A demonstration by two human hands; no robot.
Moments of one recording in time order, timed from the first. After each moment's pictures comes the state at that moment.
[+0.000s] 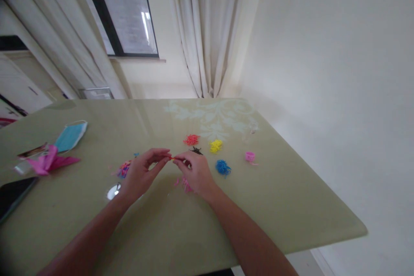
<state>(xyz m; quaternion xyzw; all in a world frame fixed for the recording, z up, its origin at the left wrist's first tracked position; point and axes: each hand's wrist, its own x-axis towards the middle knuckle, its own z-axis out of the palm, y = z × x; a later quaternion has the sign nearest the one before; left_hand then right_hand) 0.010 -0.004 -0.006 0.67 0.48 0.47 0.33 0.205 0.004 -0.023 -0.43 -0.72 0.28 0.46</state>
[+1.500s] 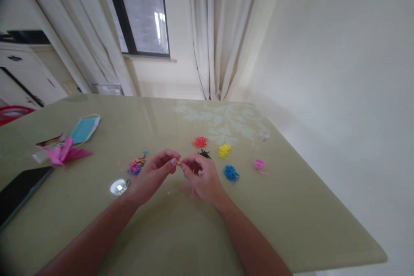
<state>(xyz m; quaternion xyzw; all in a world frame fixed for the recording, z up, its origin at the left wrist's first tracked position) 0.020 -0.009 -0.003 0.51 0.39 0.52 0.57 0.204 -0.010 -0.003 -0.41 -0.66 0.42 0.47</state>
